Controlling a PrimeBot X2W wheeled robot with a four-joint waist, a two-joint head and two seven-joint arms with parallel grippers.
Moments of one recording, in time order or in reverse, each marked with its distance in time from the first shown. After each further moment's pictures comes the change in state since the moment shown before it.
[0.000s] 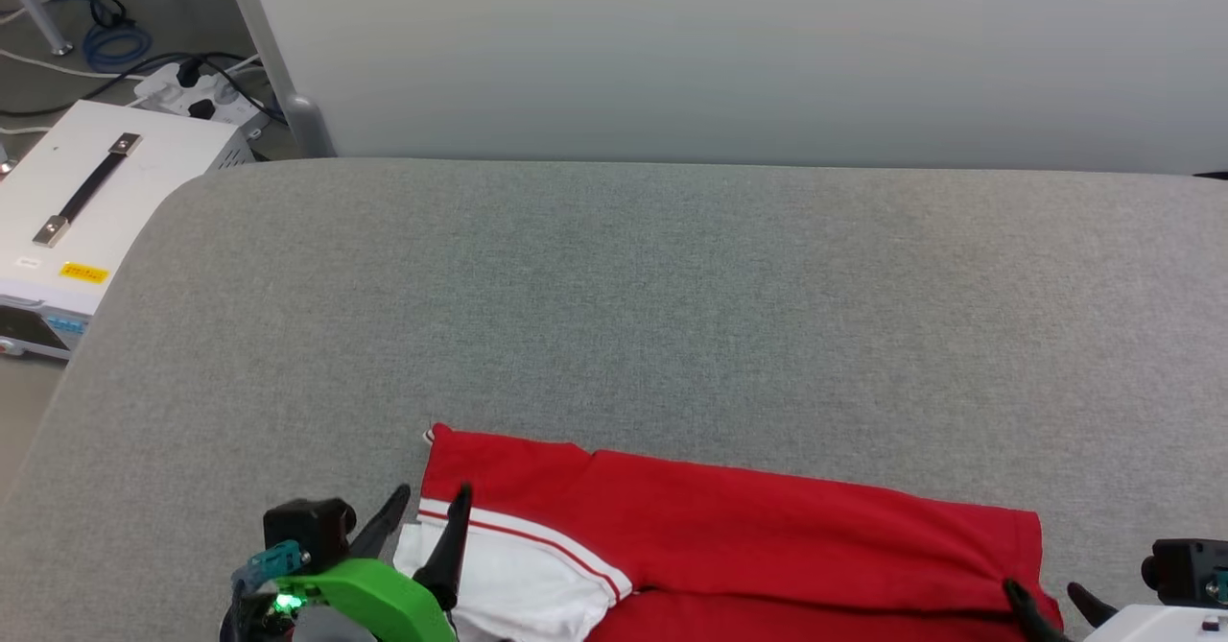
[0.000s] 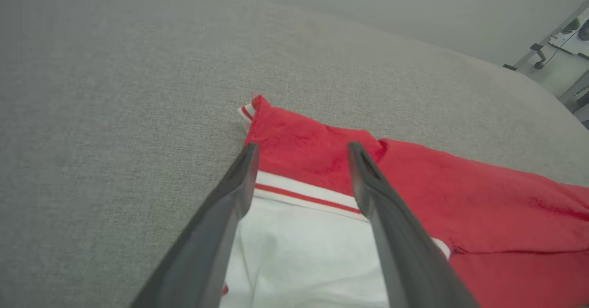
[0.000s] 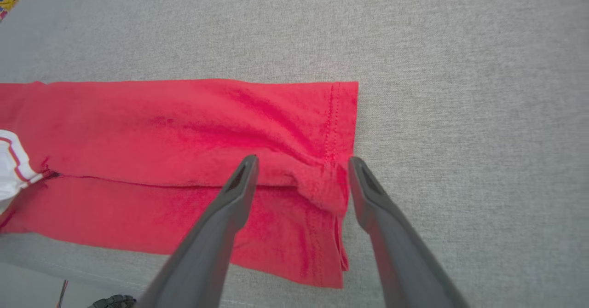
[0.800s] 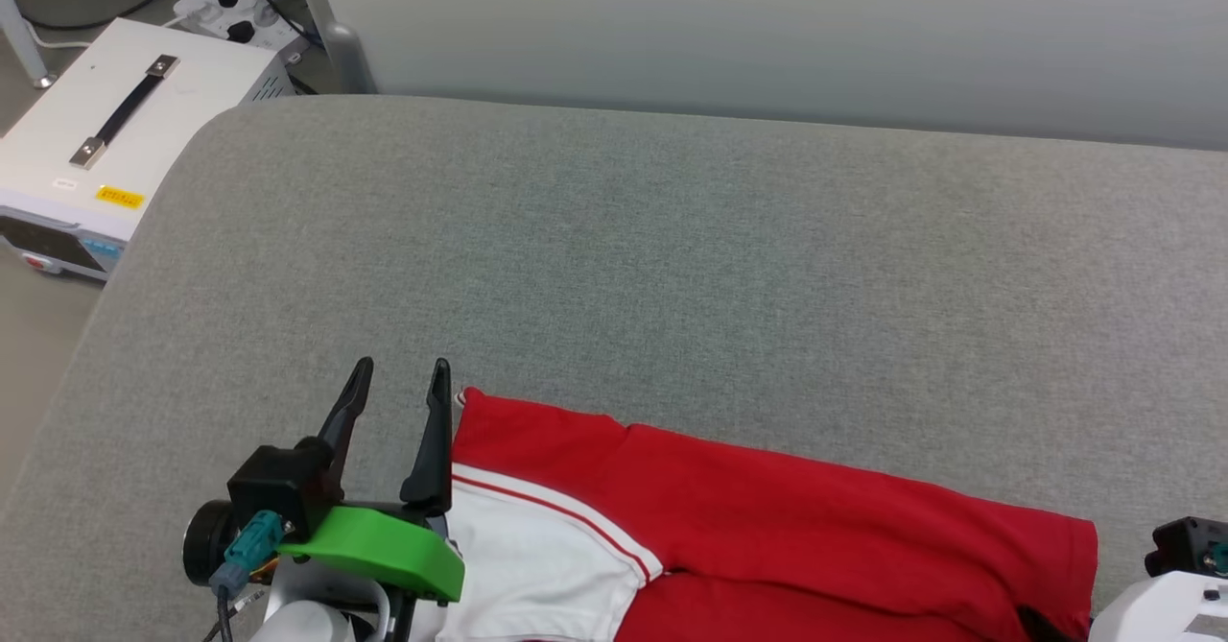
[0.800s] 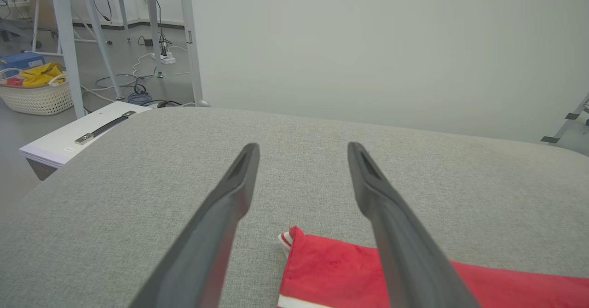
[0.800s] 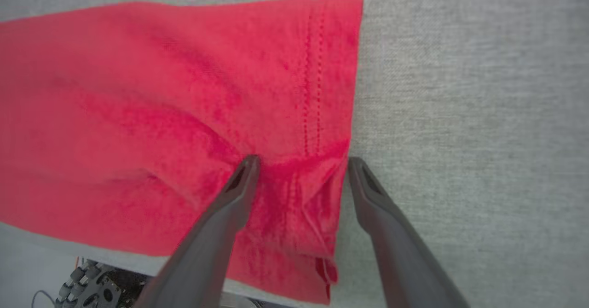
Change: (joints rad) left arm -0.004 -0.047 0.145 -0.231 0.292 0.115 -0.094; right arm -0.094 -0.040 -0.053 0.130 0.058 0.000 0.237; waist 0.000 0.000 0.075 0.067
